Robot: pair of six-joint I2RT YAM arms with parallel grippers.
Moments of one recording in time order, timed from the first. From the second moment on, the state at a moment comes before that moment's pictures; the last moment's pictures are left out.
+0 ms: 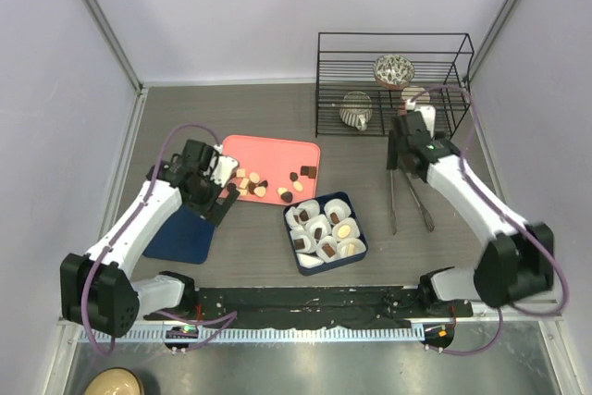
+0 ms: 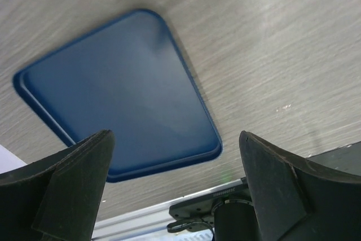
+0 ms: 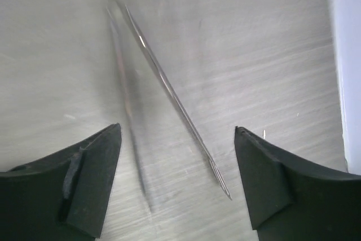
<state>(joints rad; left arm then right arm) -0.28 1.20 0.95 -0.97 -0.01 0.28 0.29 1.39 1.06 -0.67 0.51 0.28</state>
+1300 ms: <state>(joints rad) -0.40 1.60 0.89 -0.78 -0.12 0.26 0.56 0.90 1.13 -0.52 0.45 0.25</state>
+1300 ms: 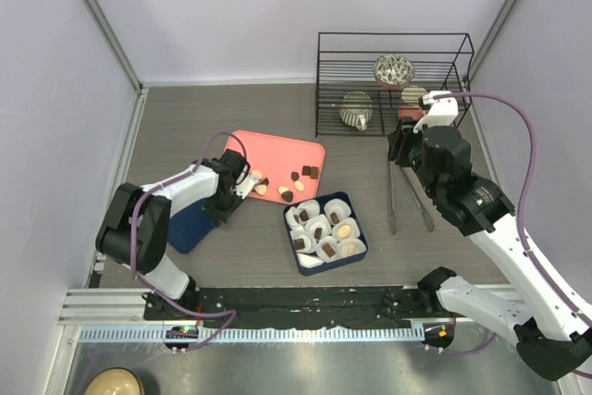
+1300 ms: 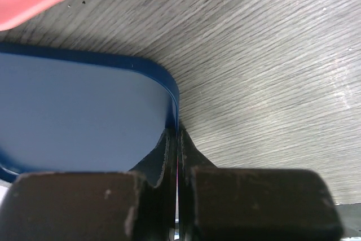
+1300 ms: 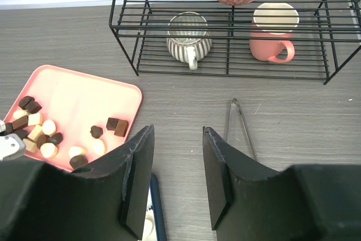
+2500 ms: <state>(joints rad) -0.54 1.17 1.58 -1.35 0.75 0.66 0.67 0.80 0.80 -0.06 -0.31 -0.40</state>
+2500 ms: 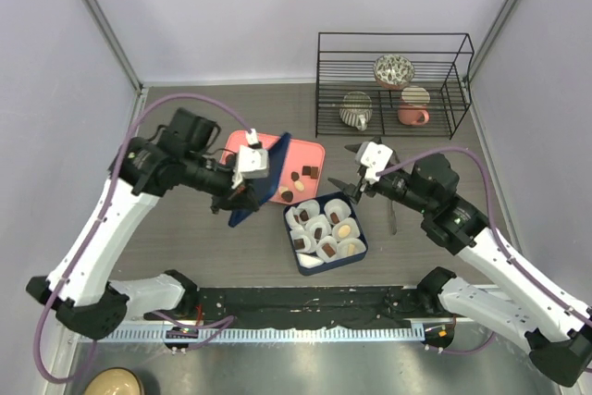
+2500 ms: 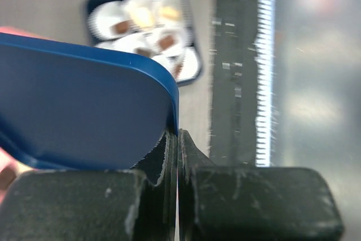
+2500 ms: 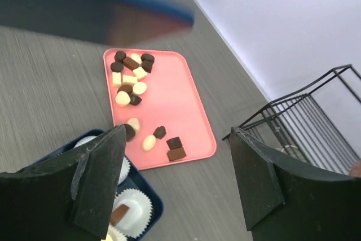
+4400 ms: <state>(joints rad) -0.72 1.06 1.79 -1.17 0.07 0.62 0.87 1.00 1.15 -0.64 -0.52 -0.10</state>
